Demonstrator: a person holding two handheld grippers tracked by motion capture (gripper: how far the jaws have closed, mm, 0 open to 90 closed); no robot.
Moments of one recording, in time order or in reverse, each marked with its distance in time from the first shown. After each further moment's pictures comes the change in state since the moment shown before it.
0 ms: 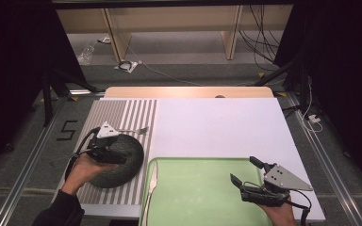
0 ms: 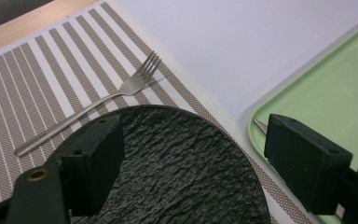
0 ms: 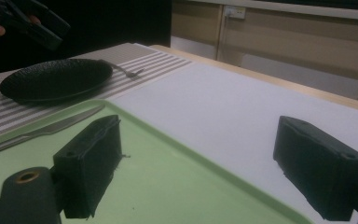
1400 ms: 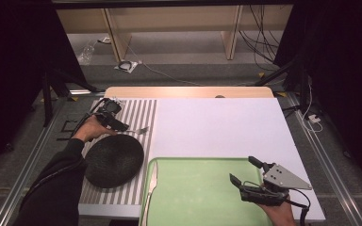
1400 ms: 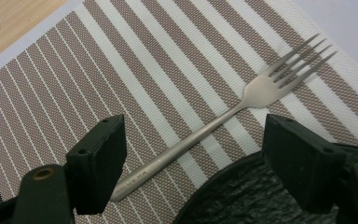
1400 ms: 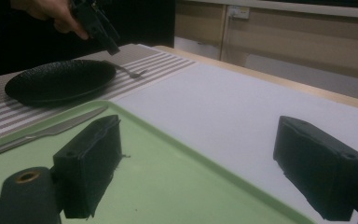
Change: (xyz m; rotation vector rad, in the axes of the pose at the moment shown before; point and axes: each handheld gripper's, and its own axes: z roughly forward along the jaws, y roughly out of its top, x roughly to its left) left arm 0.106 0.049 0.103 0.317 0.075 0.040; right arm -0.001 0.000 0.002 -0.001 0.017 0.000
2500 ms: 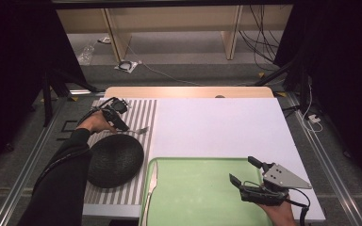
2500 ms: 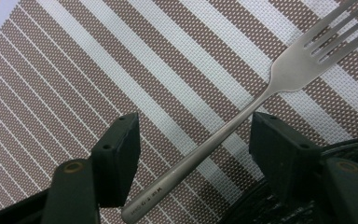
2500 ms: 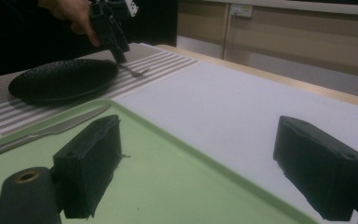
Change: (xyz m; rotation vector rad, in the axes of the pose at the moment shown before) left arm 0.006 0.016 0.030 0.176 -0.042 0.178; right arm -0.001 0.000 0.001 0.003 0.012 0.004
